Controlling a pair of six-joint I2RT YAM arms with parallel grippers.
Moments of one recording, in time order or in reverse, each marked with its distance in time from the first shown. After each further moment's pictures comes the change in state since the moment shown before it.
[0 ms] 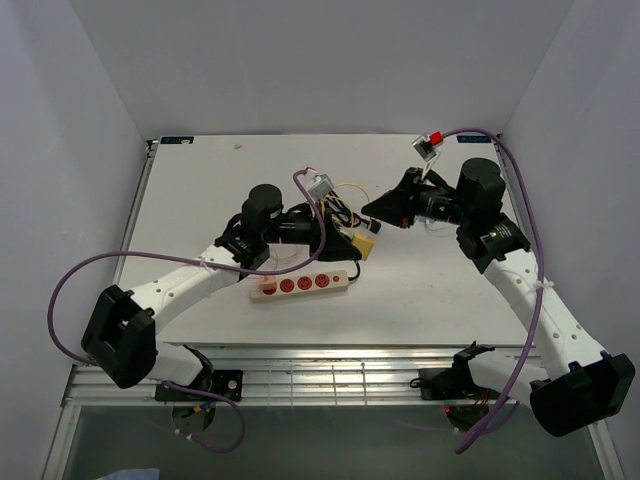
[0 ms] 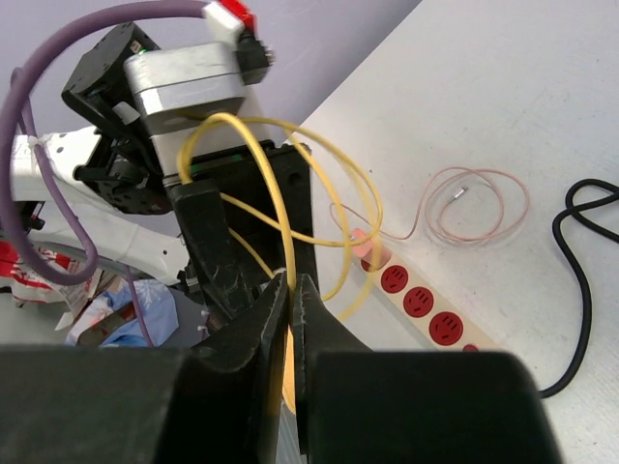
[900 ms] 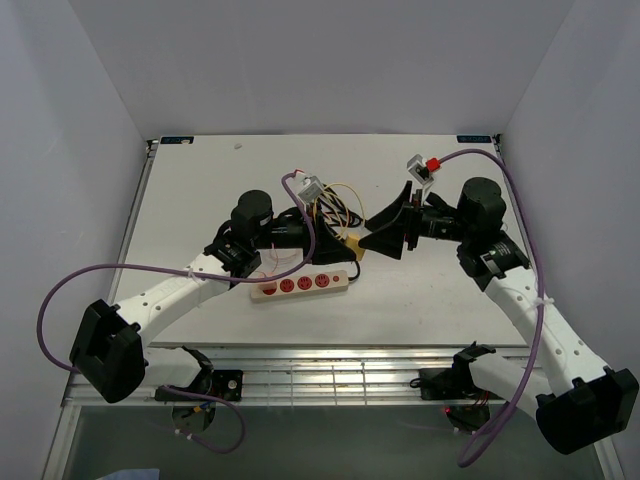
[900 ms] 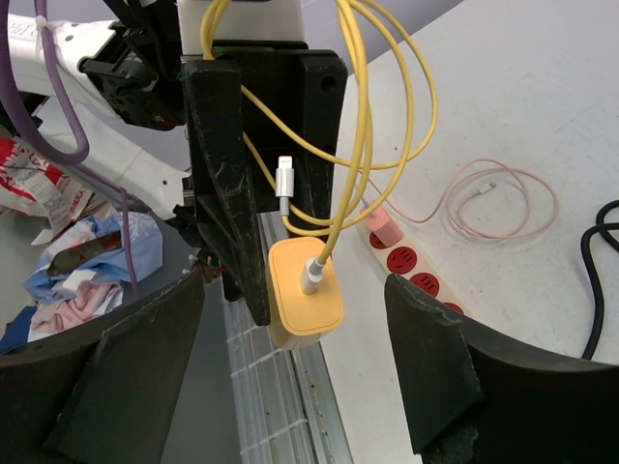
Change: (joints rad) left arm -0.004 -0.103 -0.064 0.000 -0.042 -0.008; right arm 0.011 -0.087 -0.142 0.081 -0.133 -0.138
